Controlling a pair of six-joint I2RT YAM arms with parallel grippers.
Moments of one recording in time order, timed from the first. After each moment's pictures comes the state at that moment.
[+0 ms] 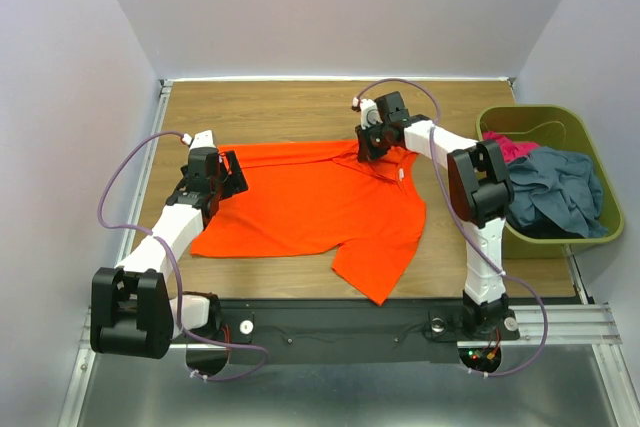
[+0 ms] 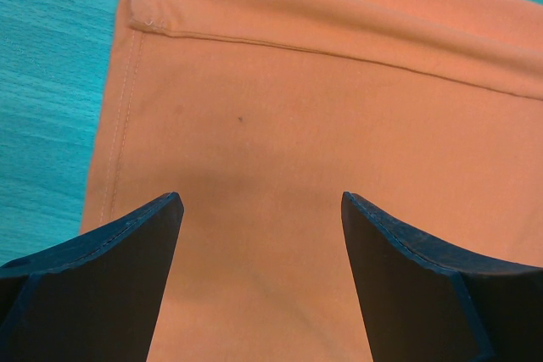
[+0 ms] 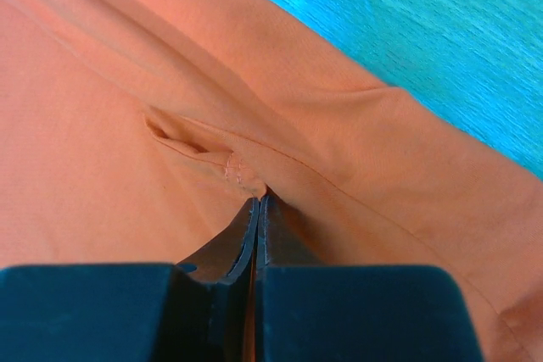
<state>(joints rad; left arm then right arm) -0.12 1.19 0.67 -0.17 -0.16 -0.36 0.37 2.16 1.60 -0.37 -0.37 -0.10</state>
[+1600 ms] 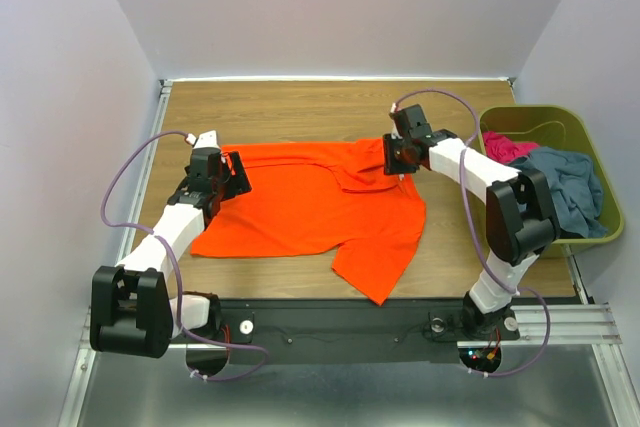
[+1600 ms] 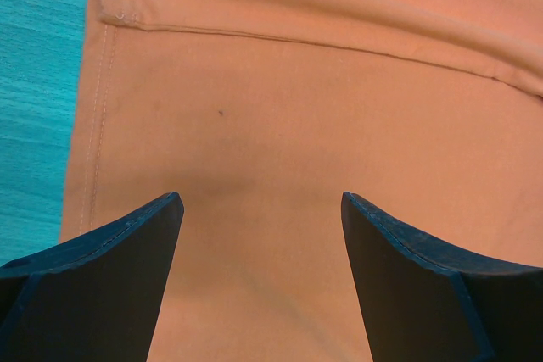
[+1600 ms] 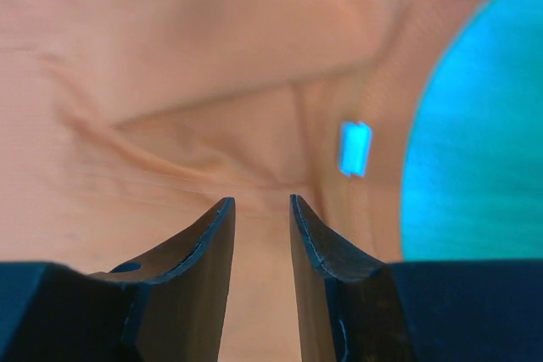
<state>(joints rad) -0.14 1.20 0.67 -0.17 -0.13 -0.36 0.39 1.76 1.28 -0.47 0.04 0.27</state>
